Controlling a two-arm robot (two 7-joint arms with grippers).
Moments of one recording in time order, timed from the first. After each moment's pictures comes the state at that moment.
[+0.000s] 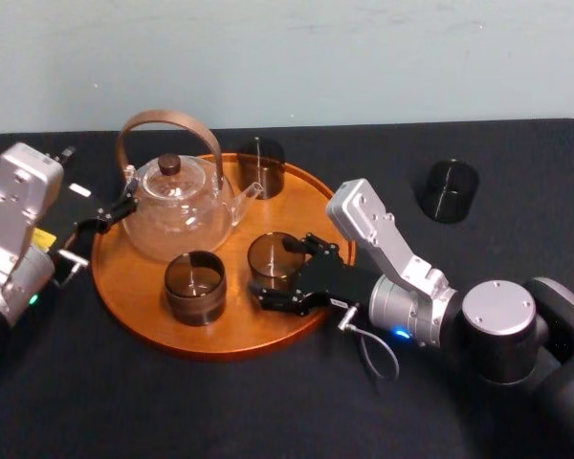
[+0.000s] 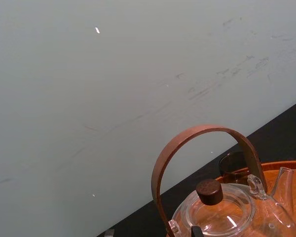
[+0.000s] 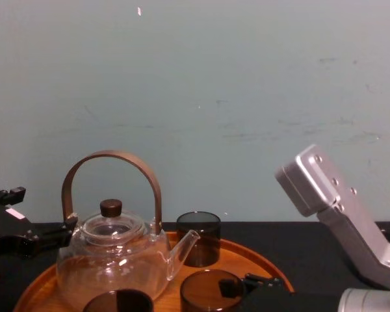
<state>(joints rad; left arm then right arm) -0.20 0.60 0.45 -1.41 -0.25 -0.12 0.03 0.28 0.32 -0.57 -1.36 0.18 0.11 0.48</state>
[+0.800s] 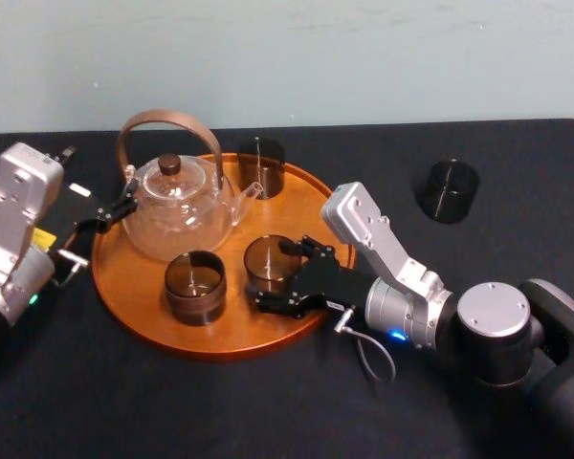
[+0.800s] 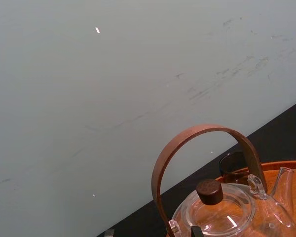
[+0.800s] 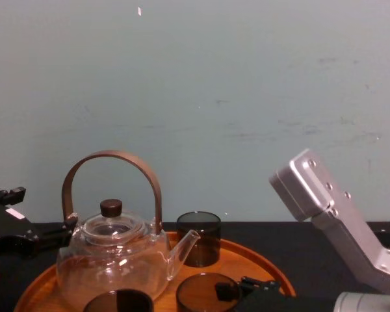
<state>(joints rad) -0.20 0.60 0.45 -1.41 -0.25 -0.12 0.03 0.29 0.31 -0.57 -1.35 0.17 0.11 0.48</state>
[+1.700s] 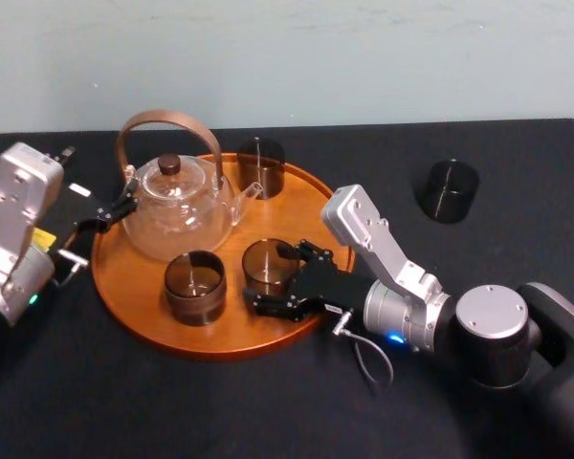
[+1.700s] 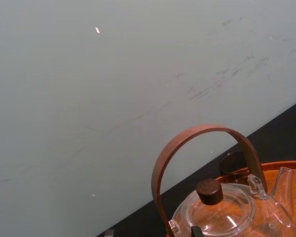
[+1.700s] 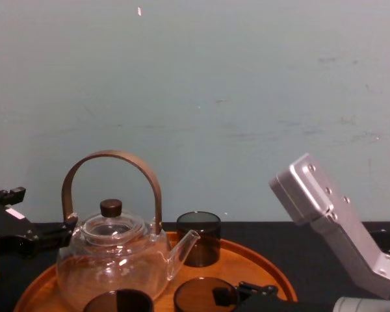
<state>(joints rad) -0.20 0.60 0.45 -1.41 -0.25 -0.12 0.03 0.29 0.31 -0.57 -1.34 0.18 0.10 0.49</state>
